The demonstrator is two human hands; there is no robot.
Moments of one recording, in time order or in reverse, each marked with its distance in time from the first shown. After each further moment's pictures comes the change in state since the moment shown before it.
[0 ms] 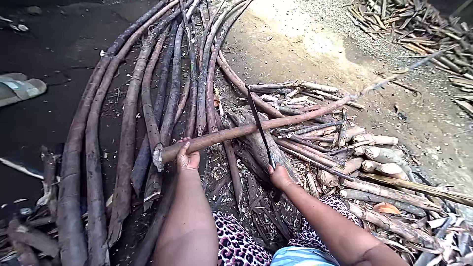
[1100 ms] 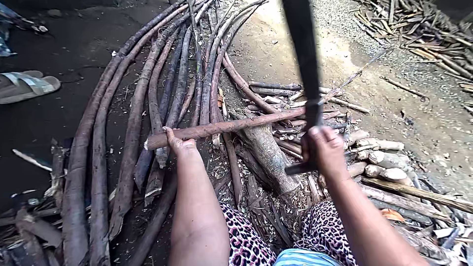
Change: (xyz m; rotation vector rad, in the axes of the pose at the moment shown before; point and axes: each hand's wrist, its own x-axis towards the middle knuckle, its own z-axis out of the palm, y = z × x) left_hand 0.008 0.018 0.077 -0.017 0.365 0.158; right_hand -0.097 -0.037 -0.117 0.720 0.371 -0.858
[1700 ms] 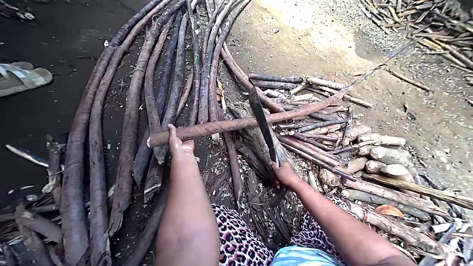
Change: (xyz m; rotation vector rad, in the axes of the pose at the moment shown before) left_hand 0.012 0.009 -0.027 0.141 -0.038 -0.184; right_hand -0.032 0.132 0.050 -0.334 -0.316 0.954
